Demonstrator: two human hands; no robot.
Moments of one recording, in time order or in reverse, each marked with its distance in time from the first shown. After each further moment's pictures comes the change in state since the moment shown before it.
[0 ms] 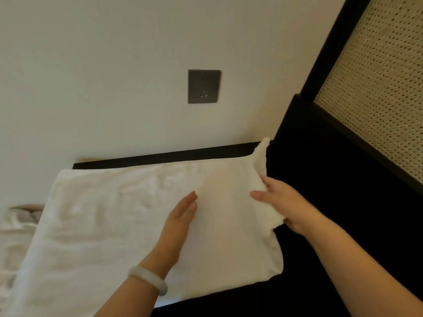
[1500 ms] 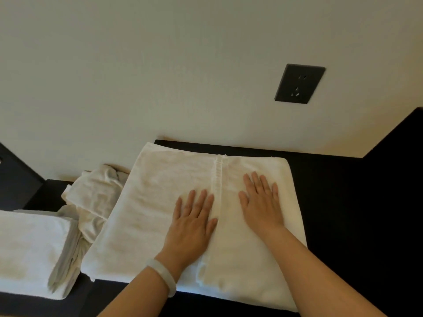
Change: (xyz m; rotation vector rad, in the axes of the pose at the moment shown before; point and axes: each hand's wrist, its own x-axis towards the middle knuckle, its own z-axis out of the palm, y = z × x) left_hand -0.021 -0.049 -0.094 1.412 0.227 0.172; right_hand 0.110 0.053 0.166 -1.196 0.056 -0.395
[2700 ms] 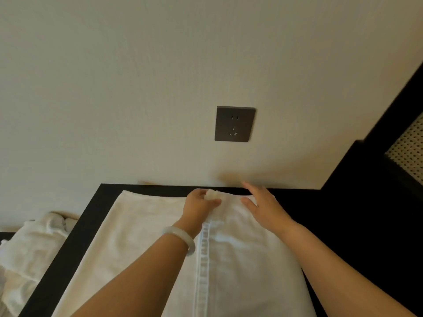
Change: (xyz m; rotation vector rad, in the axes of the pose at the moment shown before) left_hand 0.196 0.131 -0.057 -1.253 0.047 -0.456; right_hand 0.087 0.149 -0.090 0.433 0.025 -0.153
